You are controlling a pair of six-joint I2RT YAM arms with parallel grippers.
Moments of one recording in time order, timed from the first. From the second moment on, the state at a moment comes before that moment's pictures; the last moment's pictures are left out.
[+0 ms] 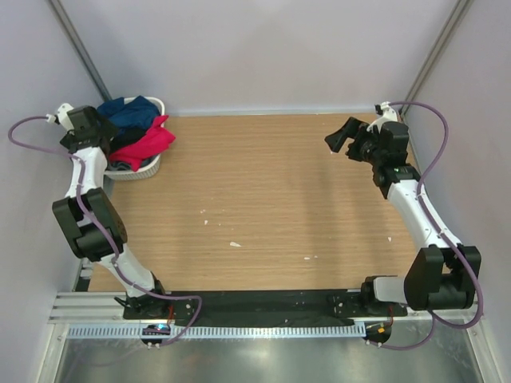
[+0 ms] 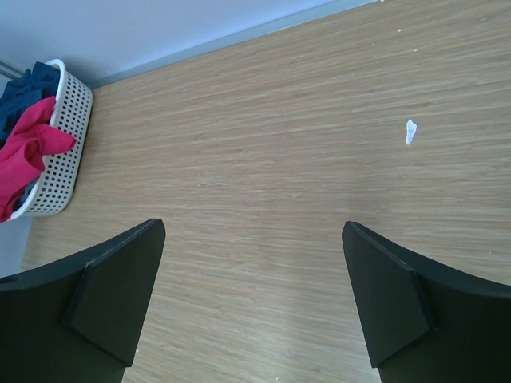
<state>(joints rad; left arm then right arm) 0.37 1.77 1.46 -0.23 -0.25 -0.50 0.02 1.30 1.02 -0.05 -0.31 0.44</state>
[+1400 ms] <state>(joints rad) 0.19 2.07 1.60 0.13 -0.41 -0.48 0.02 1.43 1.02 -0.09 -0.27 0.39</state>
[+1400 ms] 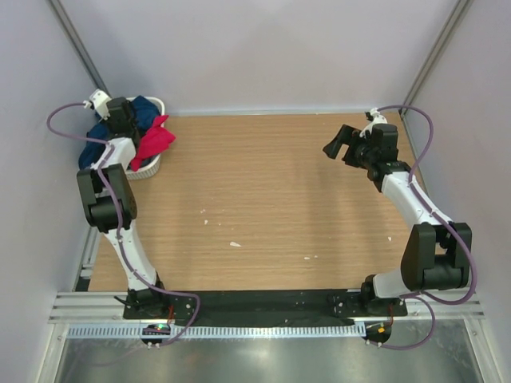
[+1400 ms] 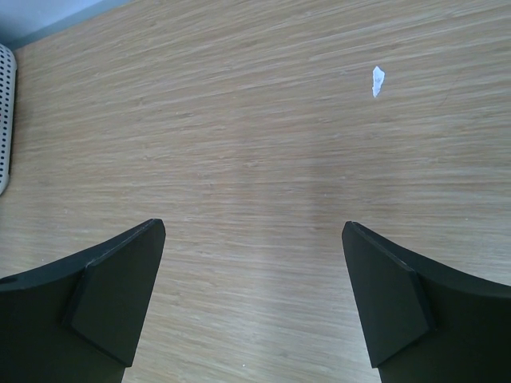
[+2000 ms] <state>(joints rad) -0.10 1.61 1.74 -0.13 -0.29 -0.37 0.02 1.19 1.01 -0.26 0.01 0.40</state>
